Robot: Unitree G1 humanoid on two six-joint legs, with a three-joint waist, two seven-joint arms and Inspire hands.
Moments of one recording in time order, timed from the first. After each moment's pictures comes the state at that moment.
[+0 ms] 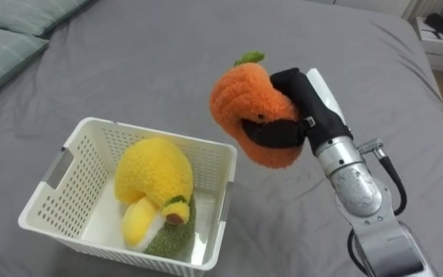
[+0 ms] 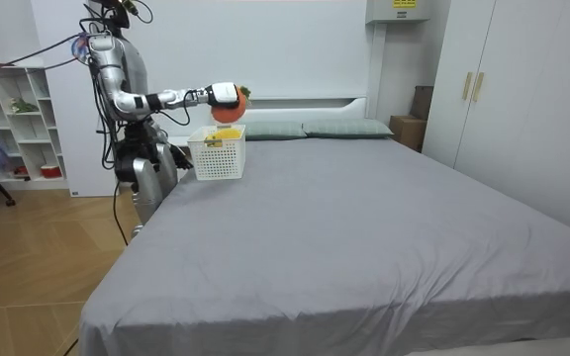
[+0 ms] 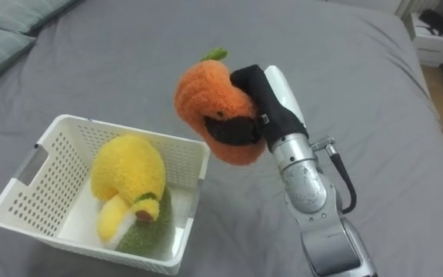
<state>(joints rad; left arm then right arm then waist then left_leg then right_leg) 0.16 0.18 0.06 1.01 0.41 0.09 0.32 -0.13 -0.27 0.22 -0.10 -0.27 0.08 0.01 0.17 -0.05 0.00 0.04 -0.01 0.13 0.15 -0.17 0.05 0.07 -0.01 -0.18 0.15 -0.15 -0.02</state>
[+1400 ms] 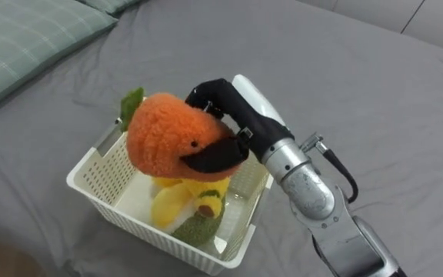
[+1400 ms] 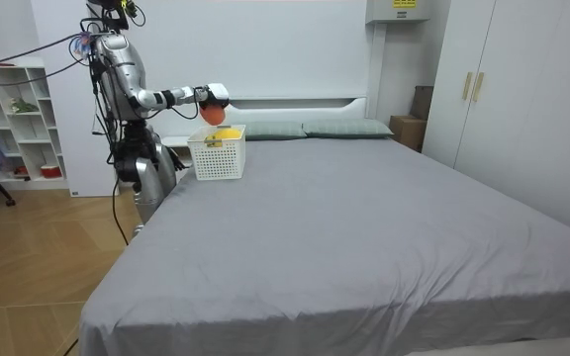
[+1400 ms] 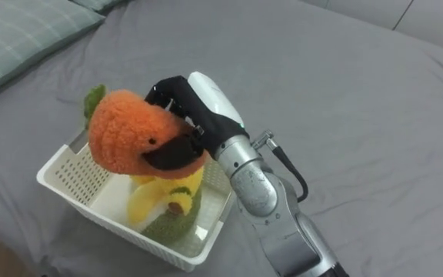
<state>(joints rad) 0.13 0.18 0.05 0.95 0.47 0.13 0.30 -0.20 -0.22 0.45 -0.12 -0.35 0.12 0.07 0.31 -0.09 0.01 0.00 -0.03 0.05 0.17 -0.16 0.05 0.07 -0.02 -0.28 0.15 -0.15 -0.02</state>
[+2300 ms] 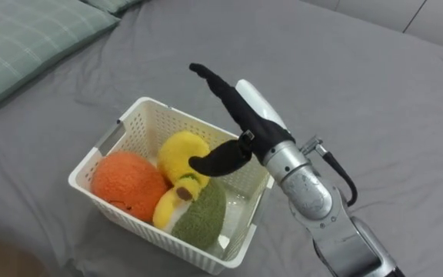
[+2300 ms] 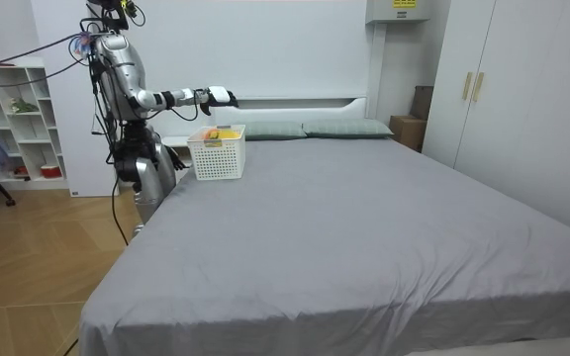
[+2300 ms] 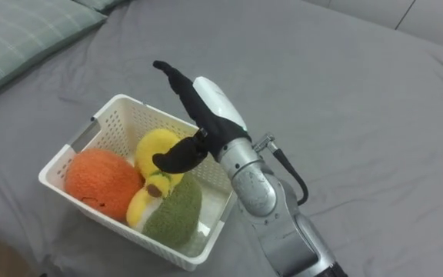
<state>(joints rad) 0.13 0.18 0.03 0.94 0.47 0.15 0.30 -0.20 -0.22 0.45 -0.09 -0.35 0.13 0.06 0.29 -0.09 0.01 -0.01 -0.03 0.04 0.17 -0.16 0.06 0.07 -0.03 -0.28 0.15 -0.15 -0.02</state>
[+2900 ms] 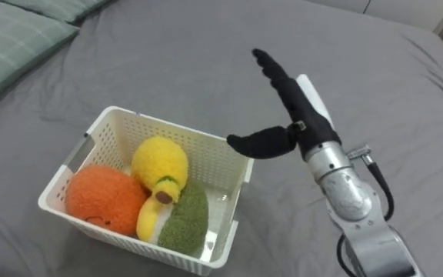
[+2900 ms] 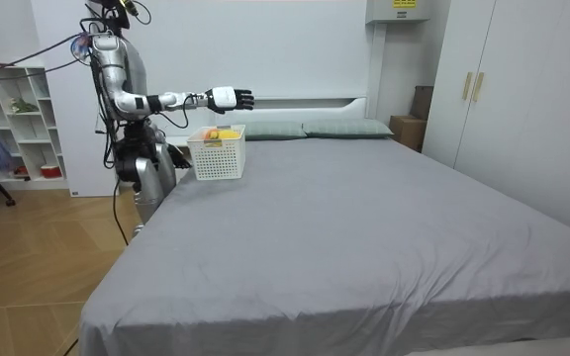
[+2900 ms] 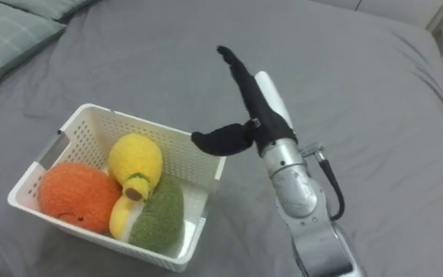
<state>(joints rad) 0.17 0.18 0.07 0.95 0.46 0.12 0.32 -0.06 -0.25 0.19 -0.09 -0.18 0.08 -0.06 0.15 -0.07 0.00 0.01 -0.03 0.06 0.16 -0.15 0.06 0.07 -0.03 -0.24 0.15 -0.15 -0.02</state>
